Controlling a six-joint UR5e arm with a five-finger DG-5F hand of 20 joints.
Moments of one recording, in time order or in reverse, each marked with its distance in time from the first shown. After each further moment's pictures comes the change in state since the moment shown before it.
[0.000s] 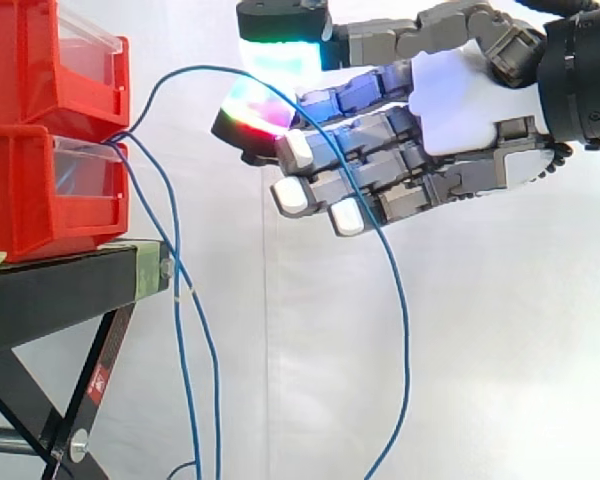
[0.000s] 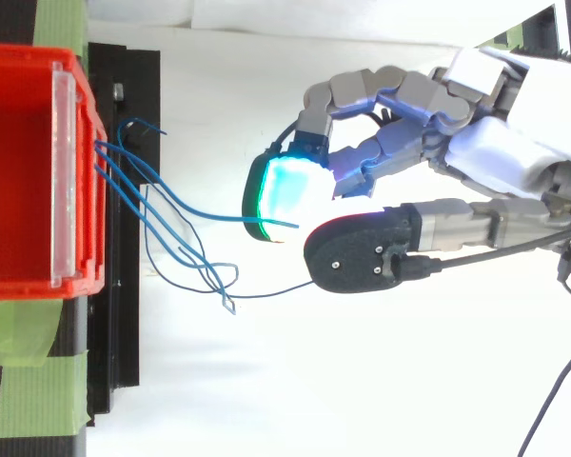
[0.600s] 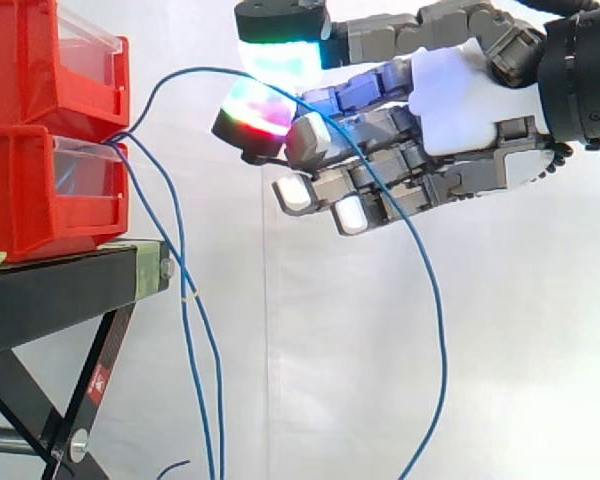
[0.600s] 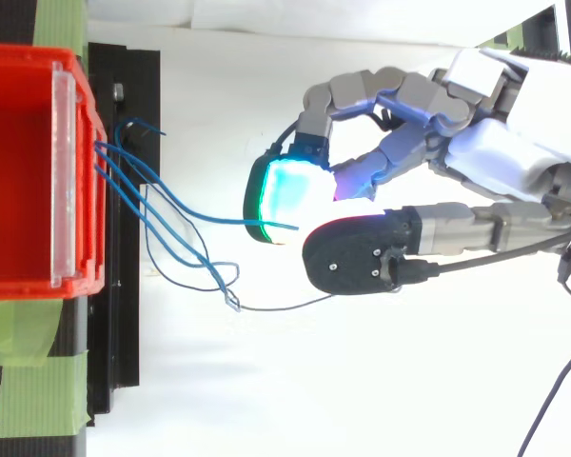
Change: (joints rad) arm 0.002 0.000 0.000 0.000 0.000 0.000
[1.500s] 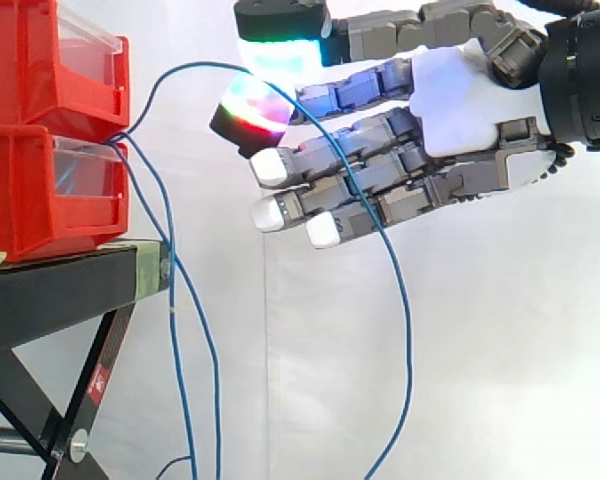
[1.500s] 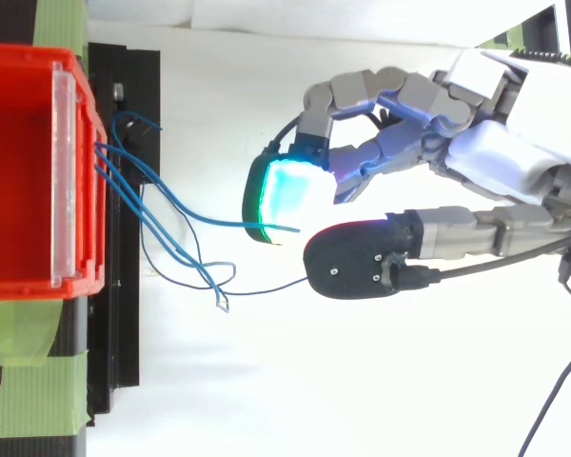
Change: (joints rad) arm 0.002 0.000 0.000 -0.006 0.000 0.000
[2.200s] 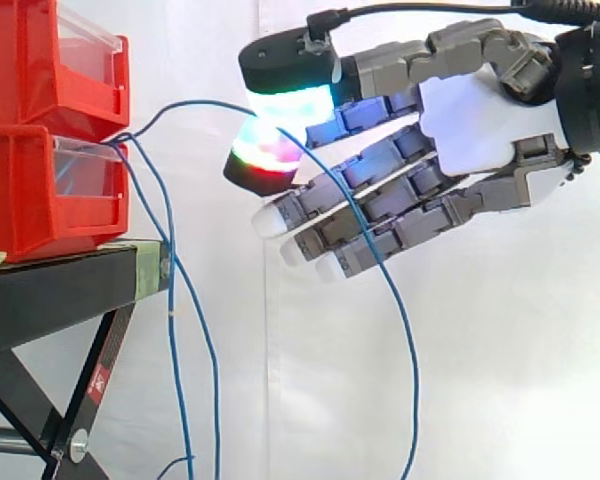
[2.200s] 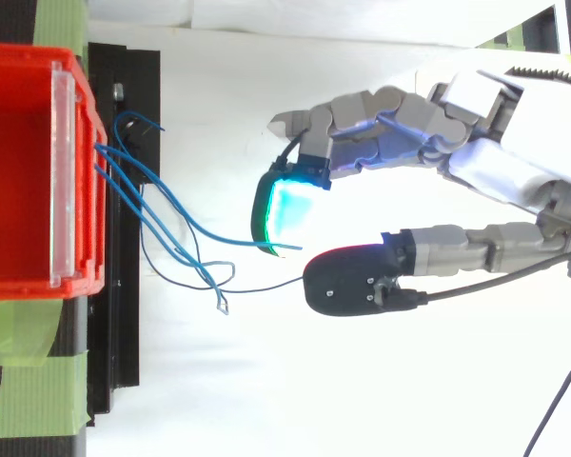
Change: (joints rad) arm 0.012 -0.001 0.000 -0.067 -0.001 -0.077
